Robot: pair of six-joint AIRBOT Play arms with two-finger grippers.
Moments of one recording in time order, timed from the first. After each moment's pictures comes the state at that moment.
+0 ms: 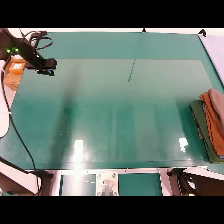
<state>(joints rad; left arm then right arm) 0.02 -1.76 1.99 1.37 -1.59 -1.44 -1.24 -1.33 1.44 -1.52 1.80 1.76</state>
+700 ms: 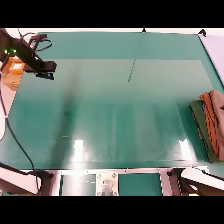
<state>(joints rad) 0.00 -1.67 1.87 1.36 -1.65 -1.46 -0.81 -1.24 1.29 -1.16 1.52 1.60</state>
